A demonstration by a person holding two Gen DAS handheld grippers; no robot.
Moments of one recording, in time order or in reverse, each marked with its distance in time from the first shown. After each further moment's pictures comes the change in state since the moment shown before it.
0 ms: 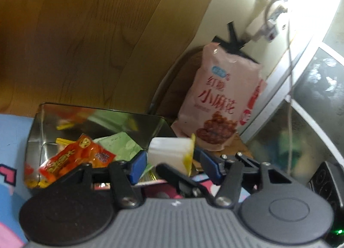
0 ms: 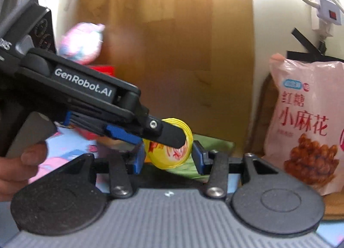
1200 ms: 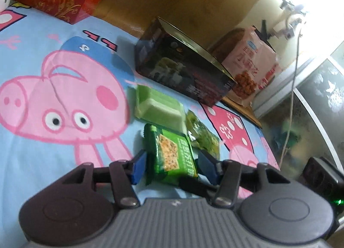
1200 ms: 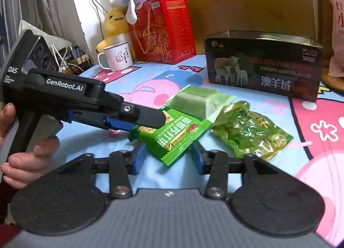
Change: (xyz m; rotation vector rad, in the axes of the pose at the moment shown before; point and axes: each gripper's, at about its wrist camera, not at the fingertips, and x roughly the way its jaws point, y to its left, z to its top) left arm -0.141 0.068 -0.167 -0.243 0.045 0.027; right arm -0.070 0.113 -0.072 0.125 0.276 0.330
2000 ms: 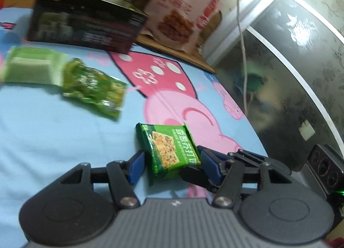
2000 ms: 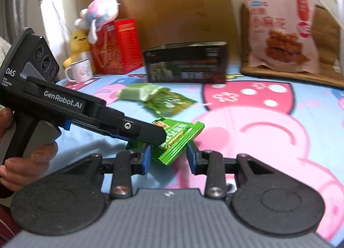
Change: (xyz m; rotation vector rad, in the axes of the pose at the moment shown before) left arm 0.067 -0.108 -0.051 0.223 0.192 -0.159; right arm -0.105 -0.031 -0.062 0.091 -0.109 -0.250
